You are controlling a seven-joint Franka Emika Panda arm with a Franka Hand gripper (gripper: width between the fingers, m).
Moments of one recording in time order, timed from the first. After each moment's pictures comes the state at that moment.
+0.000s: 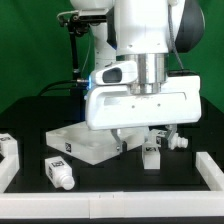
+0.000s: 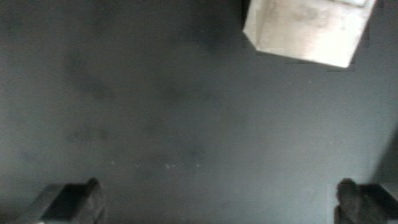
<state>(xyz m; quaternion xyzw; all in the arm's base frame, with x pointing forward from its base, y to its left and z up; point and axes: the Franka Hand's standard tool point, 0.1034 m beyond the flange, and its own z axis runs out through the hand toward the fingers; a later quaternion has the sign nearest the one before) 0.564 0.032 0.054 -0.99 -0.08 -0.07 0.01</state>
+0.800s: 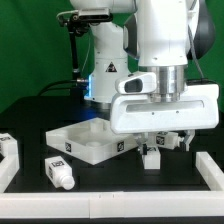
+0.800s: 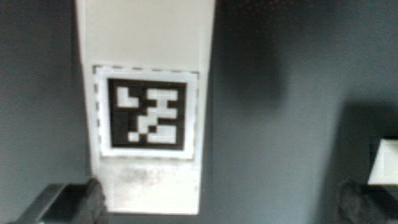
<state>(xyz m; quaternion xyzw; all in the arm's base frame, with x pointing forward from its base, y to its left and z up) 0.521 0.076 0.029 -1.00 -0.02 -0.06 0.01</state>
